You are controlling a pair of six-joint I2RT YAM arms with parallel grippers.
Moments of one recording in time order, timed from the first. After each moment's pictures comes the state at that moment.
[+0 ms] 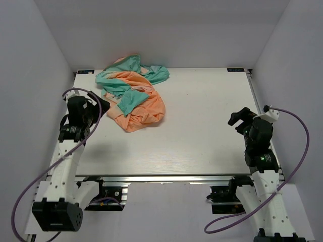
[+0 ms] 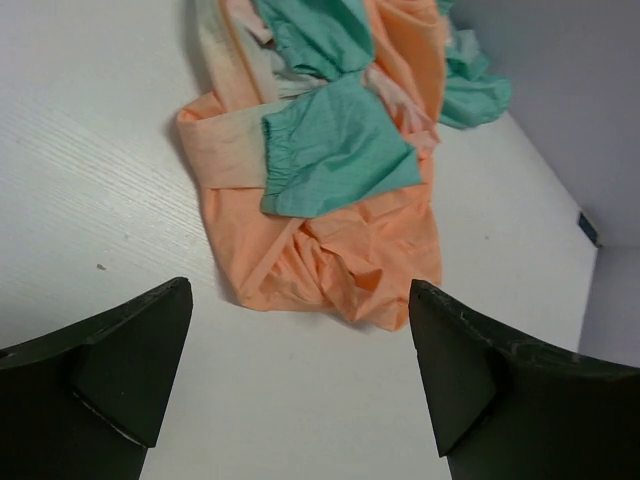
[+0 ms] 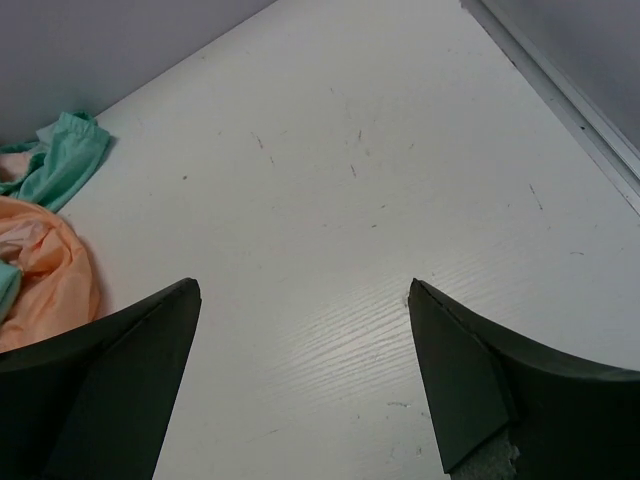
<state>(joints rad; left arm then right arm) -0.01 0.92 0.94 -0.50 -0.05 -0.74 0.06 0.55 0.62 -0.32 0.21 0.46</state>
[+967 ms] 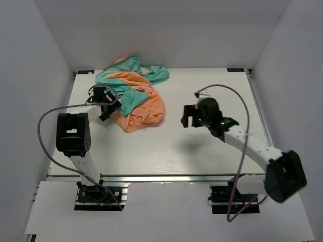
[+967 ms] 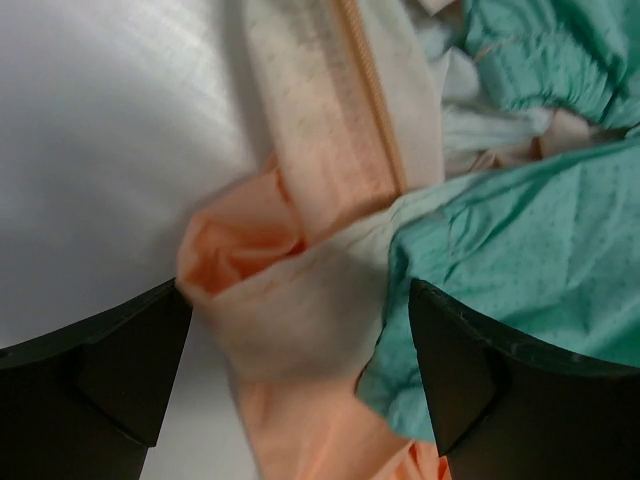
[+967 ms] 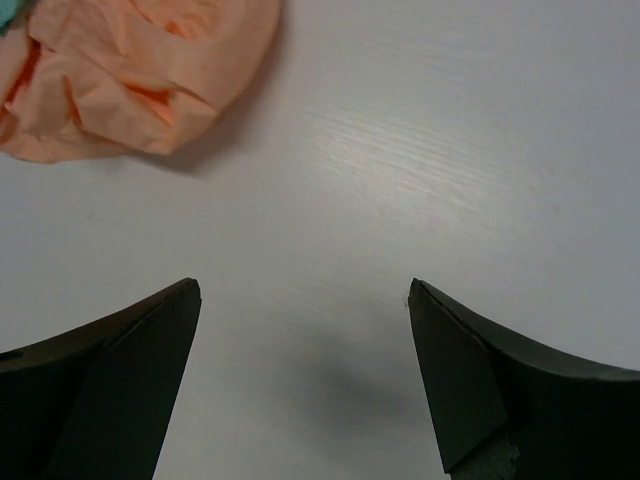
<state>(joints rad) -0.01 1.82 1.11 -0.17 -0.06 -0.69 0.54 1.23 0.82 -0.21 0.02 0.30</state>
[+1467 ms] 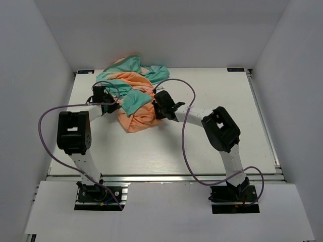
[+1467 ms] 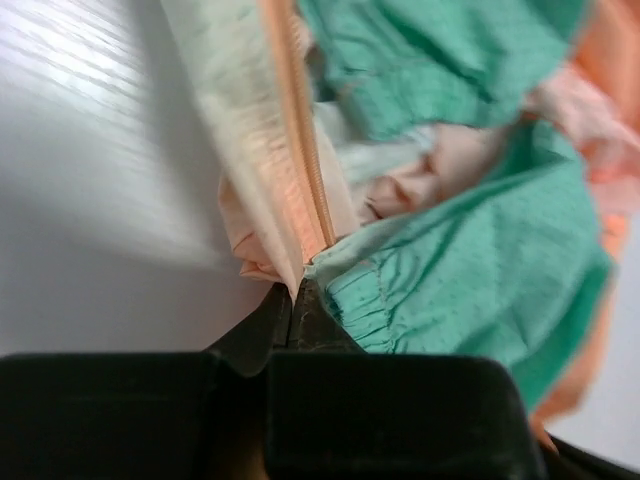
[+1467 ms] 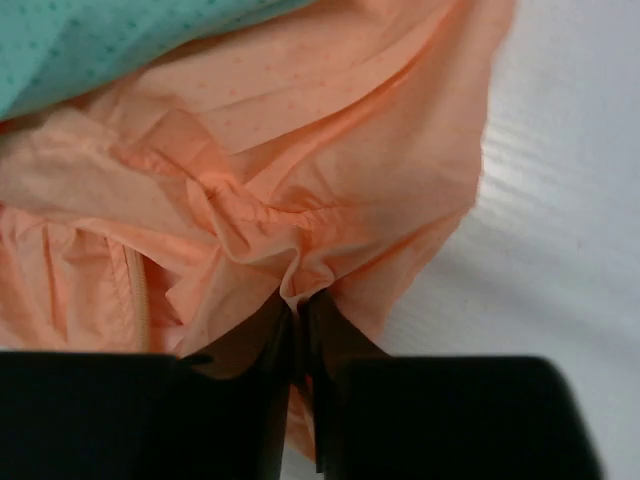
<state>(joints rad) 0.00 1.92 1.17 -0.03 0.10 -0.65 0.76 2.13 1.52 -0.12 0.10 0.30</state>
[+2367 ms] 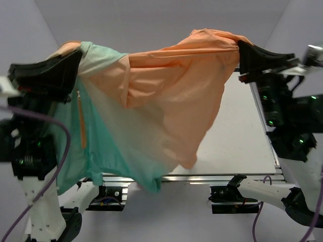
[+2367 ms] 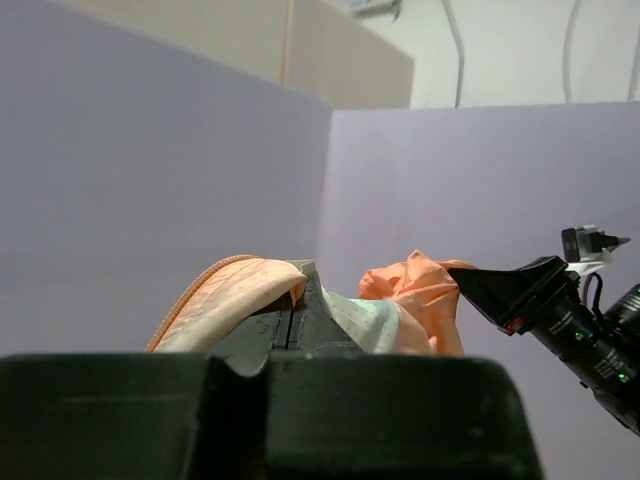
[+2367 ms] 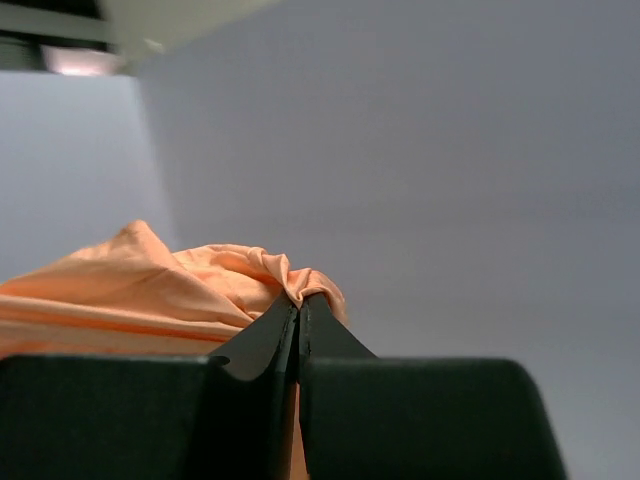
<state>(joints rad) -0.03 0.88 1.76 0.05 0.48 -0.67 0.78 0.95 1.64 0.00 0.25 0.04</state>
